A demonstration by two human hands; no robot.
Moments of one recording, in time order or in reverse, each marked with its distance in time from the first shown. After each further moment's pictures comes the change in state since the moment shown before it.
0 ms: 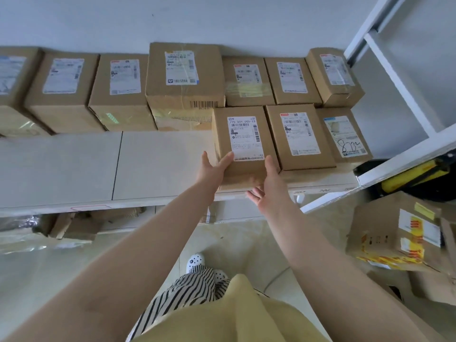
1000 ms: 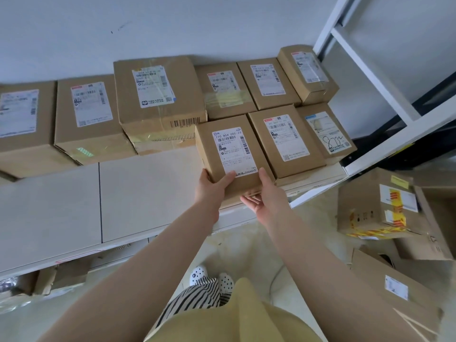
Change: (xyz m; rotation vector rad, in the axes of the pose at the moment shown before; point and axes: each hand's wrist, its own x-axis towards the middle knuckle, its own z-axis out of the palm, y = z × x) left_hand 0.020 -0.001 0.006 -0.090 -0.071 0.011; right_hand 0.003 -0.001 0.014 0.237 0.093 -0.017
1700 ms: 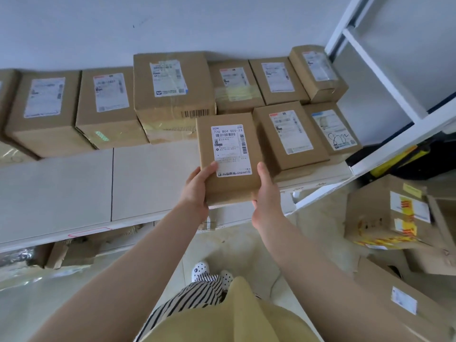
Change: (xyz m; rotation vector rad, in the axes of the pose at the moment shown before) left_hand -0.029 -0.007 -0.037 -0.281 -0.044 -0.114; right_hand -0.013 0.031 -0.011 -0.247 -0.048 -0.120
